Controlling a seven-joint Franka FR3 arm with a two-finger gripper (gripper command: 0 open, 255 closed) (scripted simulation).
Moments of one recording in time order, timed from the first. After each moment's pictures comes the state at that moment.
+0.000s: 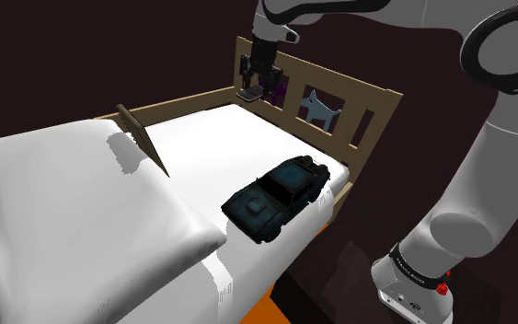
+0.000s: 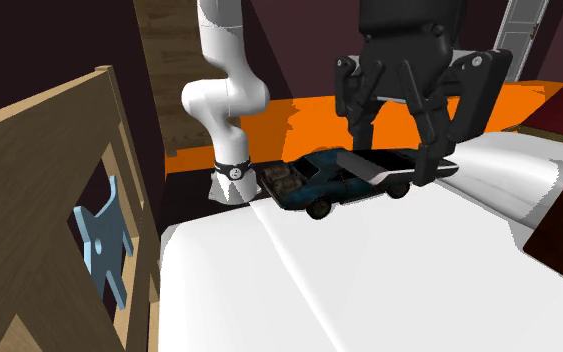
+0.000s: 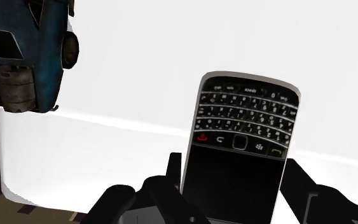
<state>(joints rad) -0.04 0.18 0.20 -1.59 0.00 1.82 1.48</state>
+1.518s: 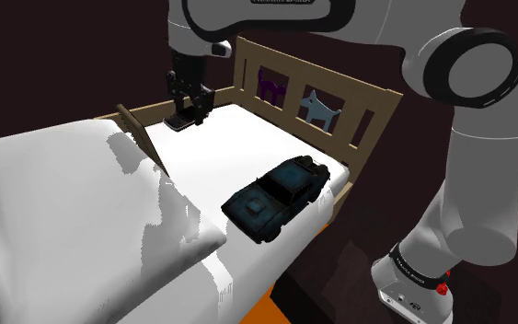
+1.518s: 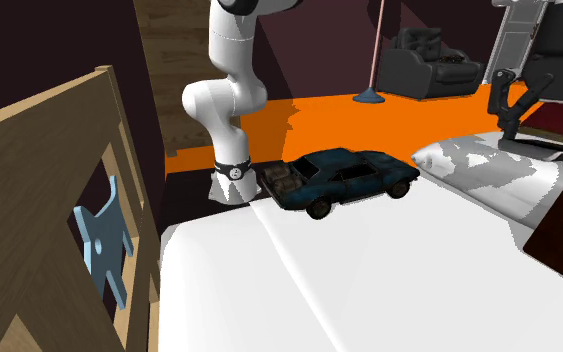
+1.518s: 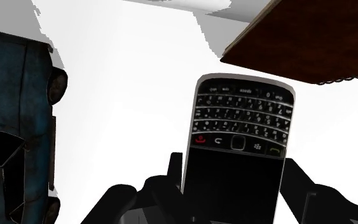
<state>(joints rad) 0.26 0.42 0.33 -1.31 -0.13 1.77 1.91</state>
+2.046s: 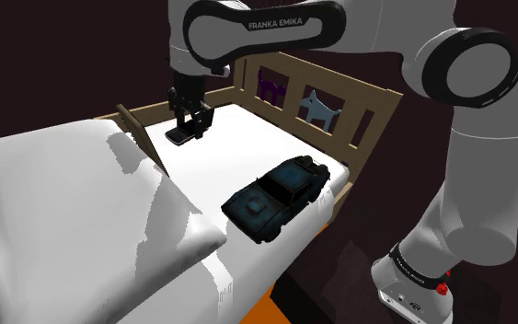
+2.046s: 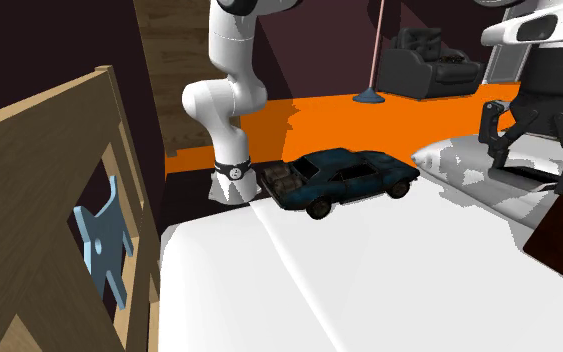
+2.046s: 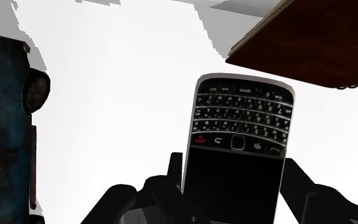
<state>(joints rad) 0.25 0.42 0.33 -1.42 -0.13 1.88 1.91</state>
